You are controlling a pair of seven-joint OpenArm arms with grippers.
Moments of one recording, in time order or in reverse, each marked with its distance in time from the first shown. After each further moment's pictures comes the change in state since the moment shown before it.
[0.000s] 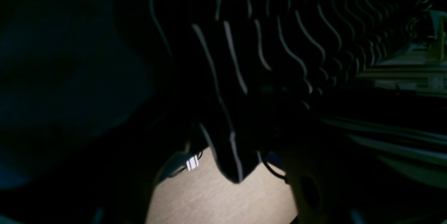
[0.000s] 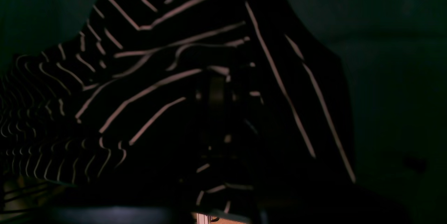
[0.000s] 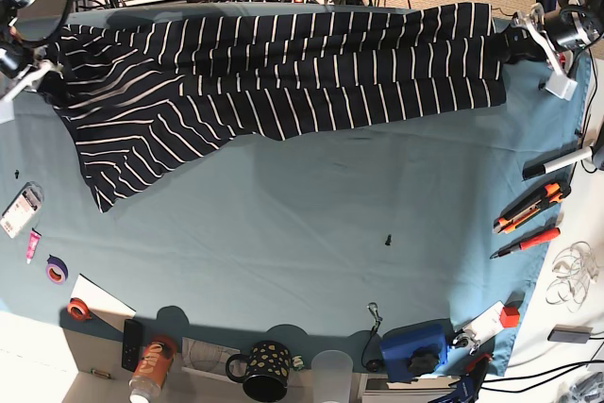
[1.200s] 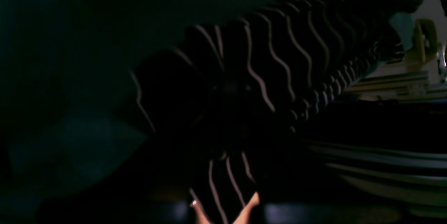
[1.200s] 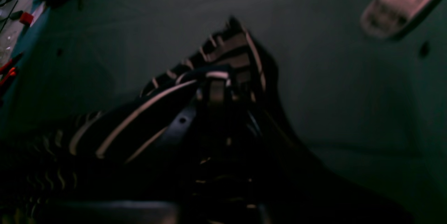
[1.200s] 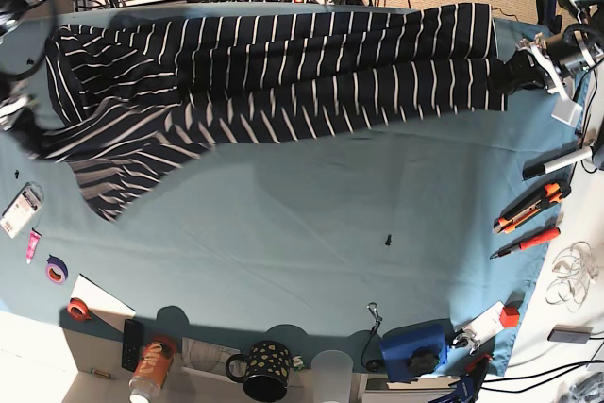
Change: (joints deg) left arm -5.9 0.0 0.0 0.0 -6.5 -1.1 1.8; right arm 9.2 4.4 2.5 0.0 7.2 0.0 -0.3
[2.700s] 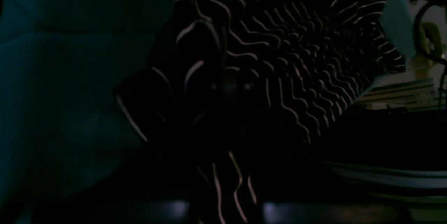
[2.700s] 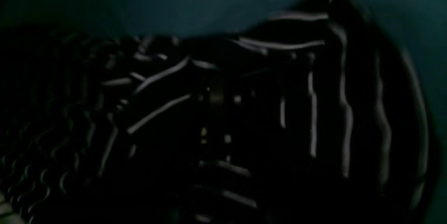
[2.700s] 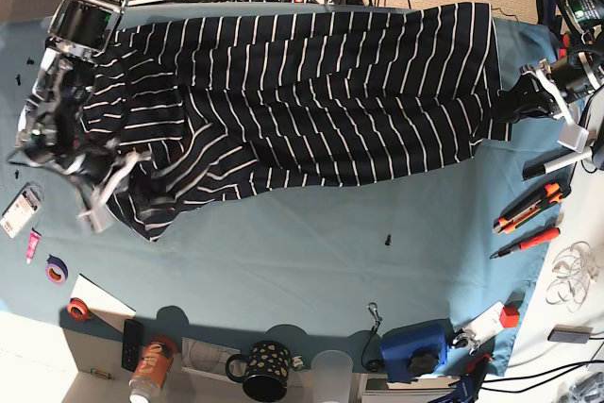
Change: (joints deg) left arm -5.6 -0.3 0.0 0.0 0.6 0.0 0.0; right arm 14.1 -7.8 -35.2 -2.5 -23.7 -2.1 9.4
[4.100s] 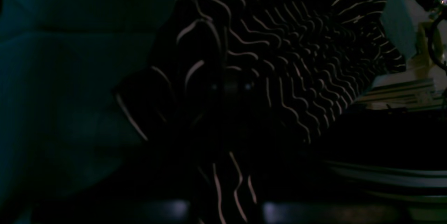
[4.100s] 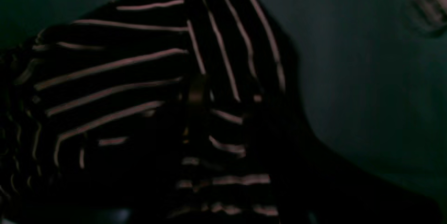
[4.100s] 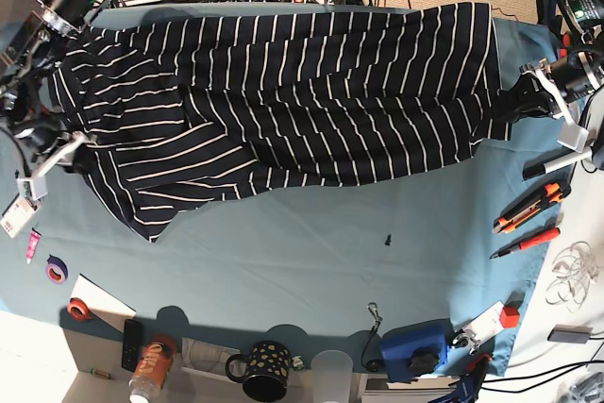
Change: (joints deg) left arm 0.0 0.0 0.0 0.0 0.0 0.0 0.2; right arm -4.9 -0.1 17.7 2.2 -6.1 -2.1 -2.4
